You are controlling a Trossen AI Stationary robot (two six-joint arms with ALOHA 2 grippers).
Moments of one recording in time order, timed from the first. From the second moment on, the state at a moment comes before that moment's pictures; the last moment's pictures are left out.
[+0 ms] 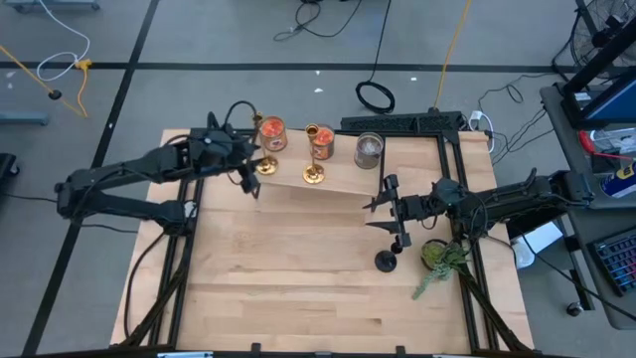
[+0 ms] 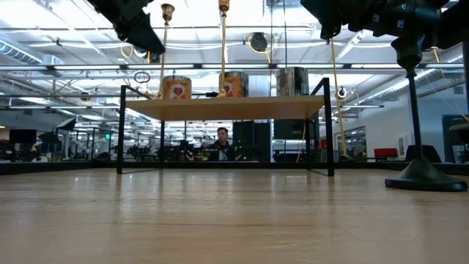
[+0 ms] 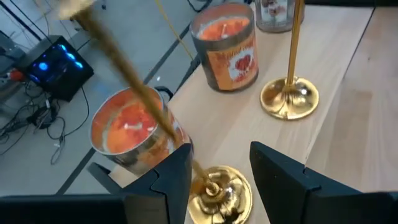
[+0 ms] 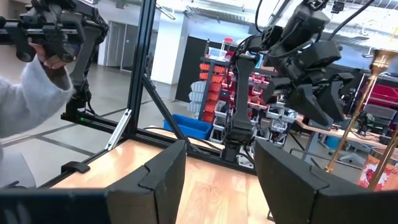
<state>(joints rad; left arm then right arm) 0.28 0.99 0.99 -0.57 -0.30 0.10 0.01 1.02 0.37 0.82 -0.21 -0.17</state>
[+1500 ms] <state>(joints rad) 0.01 0.85 0.99 -0.69 -0.18 0.12 0.11 0.99 0.35 0.45 -0.71 -0.04</state>
